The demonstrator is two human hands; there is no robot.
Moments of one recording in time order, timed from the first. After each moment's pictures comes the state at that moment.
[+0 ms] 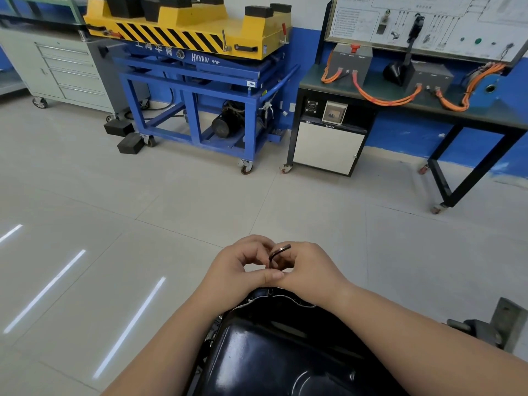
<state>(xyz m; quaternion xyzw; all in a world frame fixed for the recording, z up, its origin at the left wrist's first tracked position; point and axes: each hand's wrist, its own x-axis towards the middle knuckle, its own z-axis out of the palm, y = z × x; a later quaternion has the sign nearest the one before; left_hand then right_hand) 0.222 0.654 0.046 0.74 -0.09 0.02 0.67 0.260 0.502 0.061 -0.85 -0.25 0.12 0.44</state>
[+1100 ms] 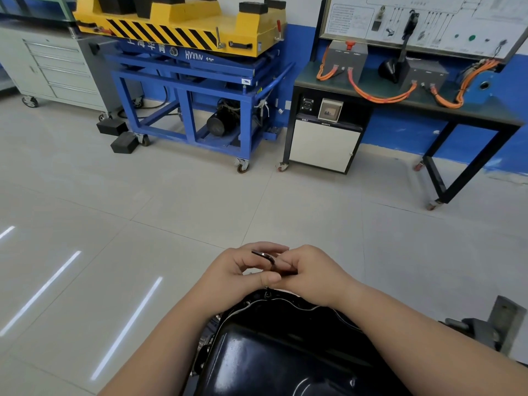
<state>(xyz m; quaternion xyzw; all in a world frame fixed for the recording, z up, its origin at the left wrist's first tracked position) 0.224 0.658 0.050 0.74 -0.12 -0.06 0.66 0.263 0.493 0.068 -0.85 -0.26 0.18 0.42</state>
